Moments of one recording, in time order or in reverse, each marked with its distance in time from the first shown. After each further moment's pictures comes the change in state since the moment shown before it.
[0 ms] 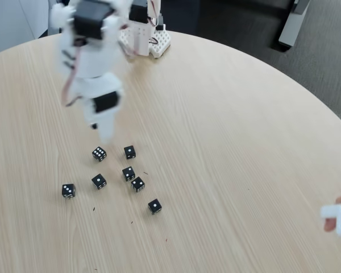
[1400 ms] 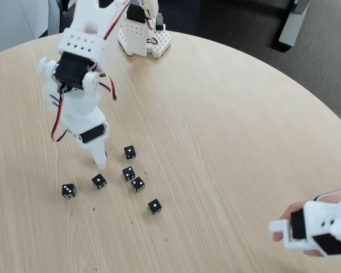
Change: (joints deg) arm 3.0 -14.8 -0.1 -9.3 -4.9
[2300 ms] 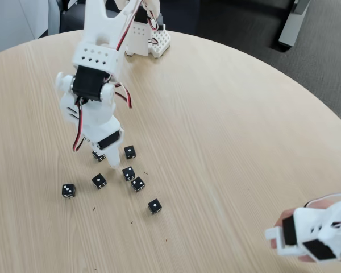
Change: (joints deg) arm -4.5 -3.3 0.0 0.0 1.1
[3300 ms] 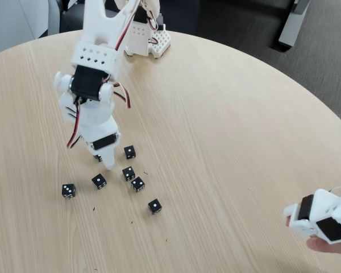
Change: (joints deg) arm 0.4 0.0 0.0 -0.1 11.7
